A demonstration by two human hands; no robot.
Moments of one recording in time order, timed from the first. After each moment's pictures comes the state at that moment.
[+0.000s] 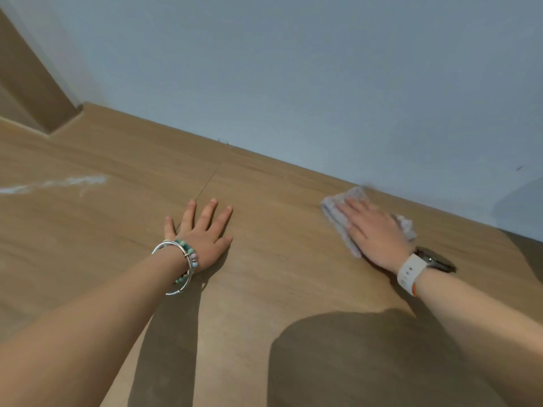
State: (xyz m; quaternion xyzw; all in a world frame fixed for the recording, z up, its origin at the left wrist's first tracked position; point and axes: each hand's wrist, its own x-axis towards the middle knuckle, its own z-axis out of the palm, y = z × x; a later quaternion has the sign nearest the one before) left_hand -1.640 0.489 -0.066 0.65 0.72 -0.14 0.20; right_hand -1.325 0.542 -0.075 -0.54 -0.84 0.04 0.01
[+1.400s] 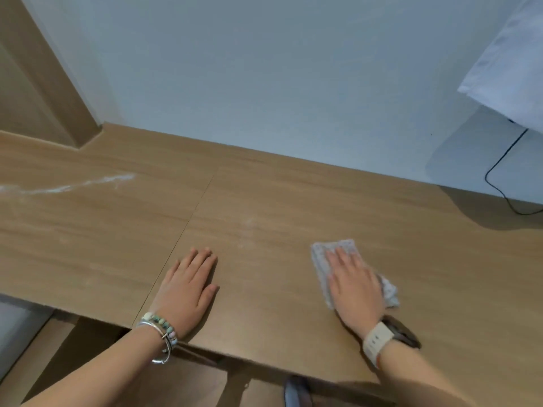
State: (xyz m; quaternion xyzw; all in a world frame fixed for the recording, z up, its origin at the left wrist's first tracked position) left_hand -1.676 0.318 -0.077 0.76 0.64 0.02 0.12; right_hand -1.371 0.321 -0.072 -0.70 -0.71 0.09 0.00
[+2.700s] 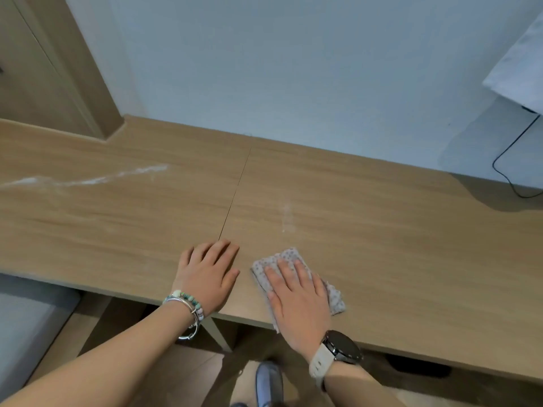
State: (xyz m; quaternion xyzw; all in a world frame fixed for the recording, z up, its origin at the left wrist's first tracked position) left_hand -1.742 0.314 -0.077 0.79 0.62 -0.02 0.03; right_hand -1.552 0.258 -0.074 -0.66 -0.74 0.13 0.00
